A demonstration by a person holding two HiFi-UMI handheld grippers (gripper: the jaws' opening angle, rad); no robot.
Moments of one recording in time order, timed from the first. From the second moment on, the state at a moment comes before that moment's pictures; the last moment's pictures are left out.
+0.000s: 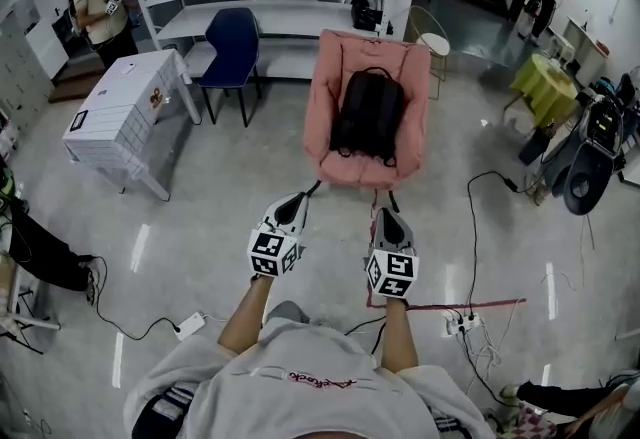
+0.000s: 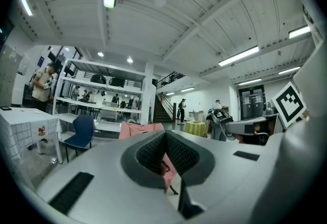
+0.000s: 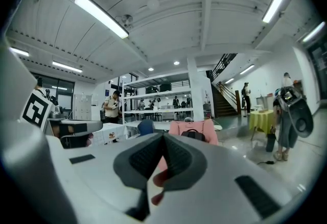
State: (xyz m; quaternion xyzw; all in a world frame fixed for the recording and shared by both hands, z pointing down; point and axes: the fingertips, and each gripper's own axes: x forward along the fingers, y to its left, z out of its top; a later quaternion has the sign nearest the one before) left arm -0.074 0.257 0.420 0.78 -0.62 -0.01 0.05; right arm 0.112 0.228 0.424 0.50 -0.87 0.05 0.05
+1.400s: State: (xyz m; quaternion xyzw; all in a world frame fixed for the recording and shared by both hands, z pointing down) left arm -0.143 -0.081 0.427 0.82 -0.57 -0.03 0.06; right arm 0.042 -0.087 0.432 0.55 -0.83 0.05 0.06
